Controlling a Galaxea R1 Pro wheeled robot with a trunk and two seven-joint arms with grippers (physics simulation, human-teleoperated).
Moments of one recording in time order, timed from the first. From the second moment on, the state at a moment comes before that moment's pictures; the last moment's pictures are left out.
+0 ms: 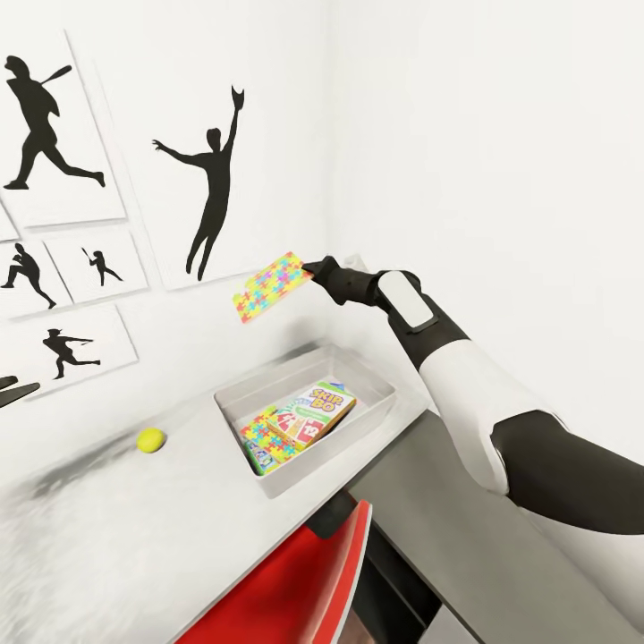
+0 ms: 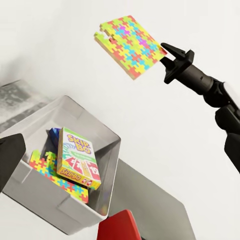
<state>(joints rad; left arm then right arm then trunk) -0.51 0.69 0.64 -1.22 0.33 1.04 -1.57 -1.41 0.17 0.23 -0.58 -1.17 0.58 -0.04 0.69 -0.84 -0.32</state>
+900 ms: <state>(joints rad) -0.51 0.70 0.64 -1.22 0.33 1.04 -1.57 -1.35 0.17 0.22 -0.58 -1.25 0.78 -0.04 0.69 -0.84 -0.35</state>
